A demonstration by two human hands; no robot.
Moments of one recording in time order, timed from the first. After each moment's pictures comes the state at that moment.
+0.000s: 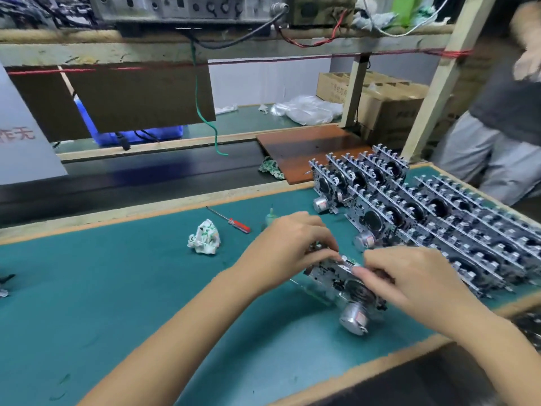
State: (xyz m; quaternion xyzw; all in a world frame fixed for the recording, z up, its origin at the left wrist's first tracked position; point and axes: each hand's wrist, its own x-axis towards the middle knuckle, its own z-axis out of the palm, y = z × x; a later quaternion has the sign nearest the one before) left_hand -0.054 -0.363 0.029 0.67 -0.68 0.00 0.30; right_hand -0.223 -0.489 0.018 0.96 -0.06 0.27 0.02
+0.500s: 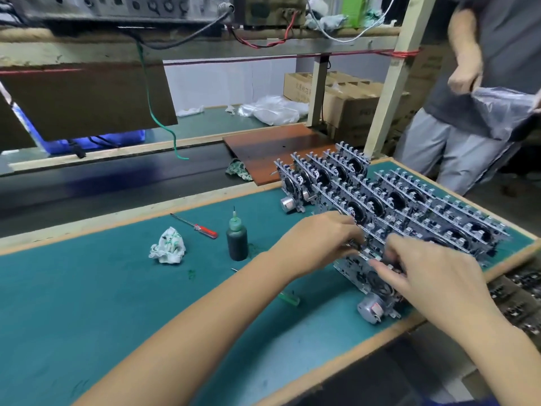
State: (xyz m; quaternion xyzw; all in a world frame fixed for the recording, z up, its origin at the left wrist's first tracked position) left_hand -0.092 -0.453 0.021 0.62 -0.76 0.01 0.19; right_hand -0.272 -0.505 0.025 0.92 -0.34 0.16 0.12
